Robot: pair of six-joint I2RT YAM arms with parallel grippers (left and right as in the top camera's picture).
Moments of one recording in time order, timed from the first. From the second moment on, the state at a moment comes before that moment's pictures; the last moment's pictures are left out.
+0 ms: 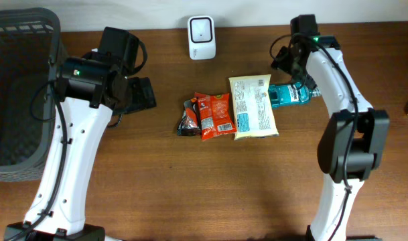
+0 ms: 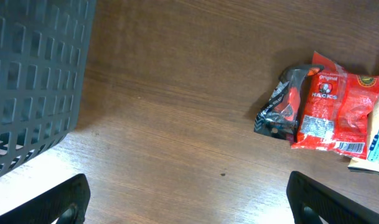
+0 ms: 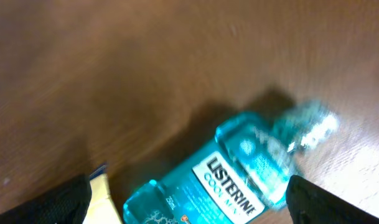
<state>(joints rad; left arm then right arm) -0.25 1.64 1.89 -1.50 -0.21 -0.49 0.03 2.18 1.91 -0.92 0.16 0.59</state>
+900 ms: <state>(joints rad) -0.25 1.64 1.89 -1.50 -0.21 -0.49 0.21 2.05 1.94 -0.72 0.58 -0.09</state>
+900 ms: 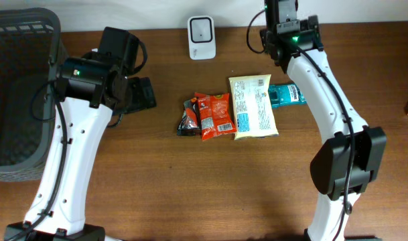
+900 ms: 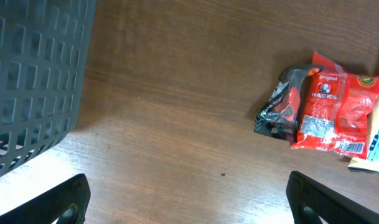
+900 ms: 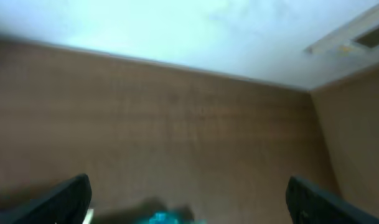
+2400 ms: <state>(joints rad) -0.25 1.64 1.89 -1.50 -0.21 -0.49 -0.08 2.31 1.85 -1.15 -0.08 0.89</state>
